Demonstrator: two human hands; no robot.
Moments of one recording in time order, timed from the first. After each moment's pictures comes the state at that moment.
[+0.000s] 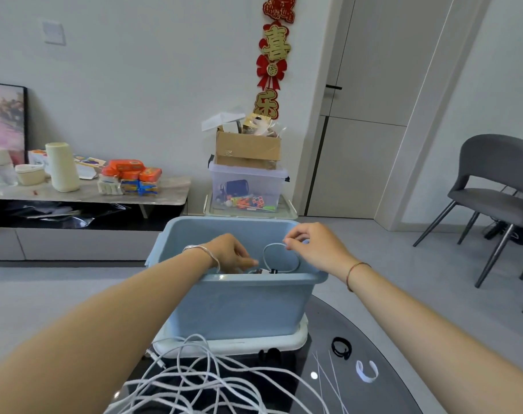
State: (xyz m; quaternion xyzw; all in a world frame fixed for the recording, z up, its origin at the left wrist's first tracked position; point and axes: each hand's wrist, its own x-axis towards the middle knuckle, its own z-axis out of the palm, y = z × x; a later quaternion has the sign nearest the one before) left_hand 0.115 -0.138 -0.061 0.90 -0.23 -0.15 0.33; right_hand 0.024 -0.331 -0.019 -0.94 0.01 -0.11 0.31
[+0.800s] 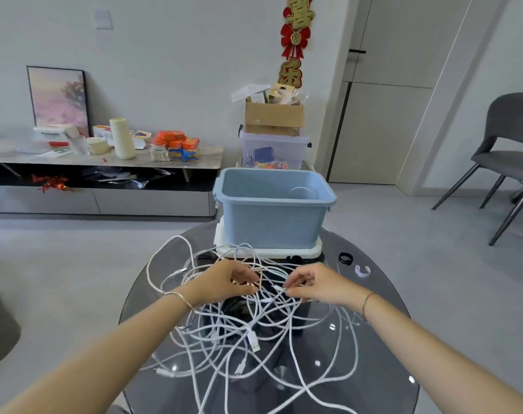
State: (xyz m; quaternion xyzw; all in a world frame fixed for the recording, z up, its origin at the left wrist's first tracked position) left_hand -0.122 -0.021 -0.114 0.86 -0.27 -0.15 0.40; right_hand -0.175 -0.258 -0.095 -0.89 -0.06 0.14 0.43
